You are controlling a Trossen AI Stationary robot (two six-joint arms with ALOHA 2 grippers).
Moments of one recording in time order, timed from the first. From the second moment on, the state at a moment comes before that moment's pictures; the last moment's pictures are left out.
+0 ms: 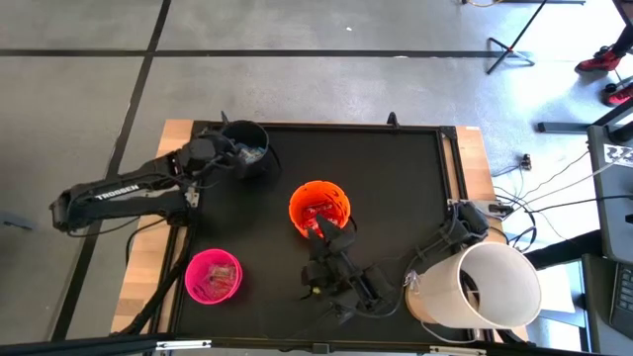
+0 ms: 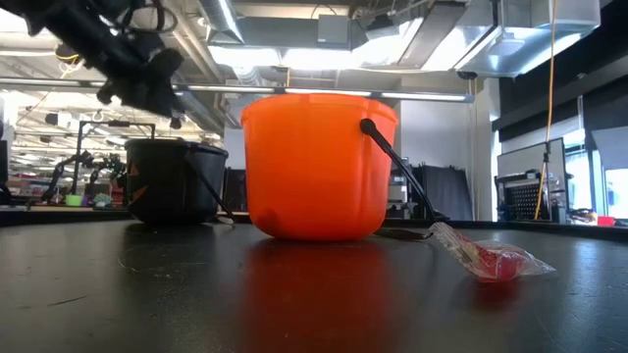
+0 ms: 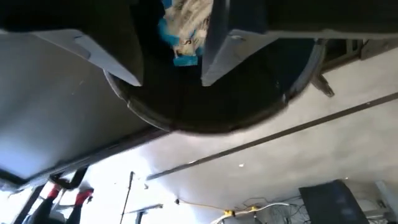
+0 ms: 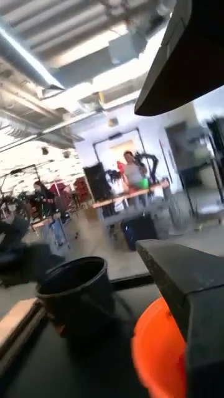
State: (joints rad) left arm 0.44 0.65 0.52 -0.38 -0.53 -0.32; right arm 0.58 2.12 1.99 -0.60 1.56 -0.46
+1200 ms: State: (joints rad) left arm -0.25 0.82 0.65 0.18 -0.11 -0.07; right arm 0.61 1.91 1.24 -0.48 0.21 0.53
